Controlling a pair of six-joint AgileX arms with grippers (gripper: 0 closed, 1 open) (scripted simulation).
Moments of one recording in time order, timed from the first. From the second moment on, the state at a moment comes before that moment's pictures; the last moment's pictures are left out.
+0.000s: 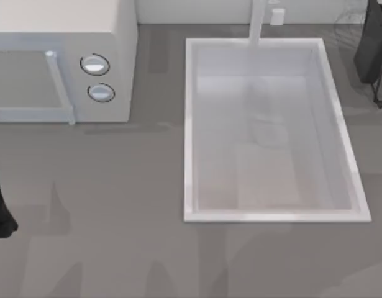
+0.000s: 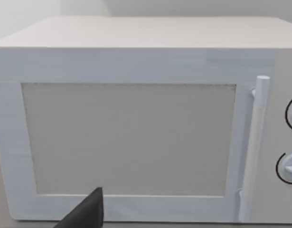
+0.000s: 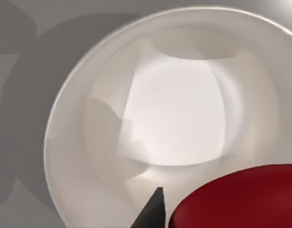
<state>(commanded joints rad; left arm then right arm) 0.00 0.00 0.00 0.00 0.00 0.00 -0.36 1.68 1.28 -1.06 0.00 -0.35</state>
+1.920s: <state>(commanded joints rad) 0.00 0.00 0.00 0.00 0.00 0.00 0.65 1.61 0.71 0.88 0.67 0.02</state>
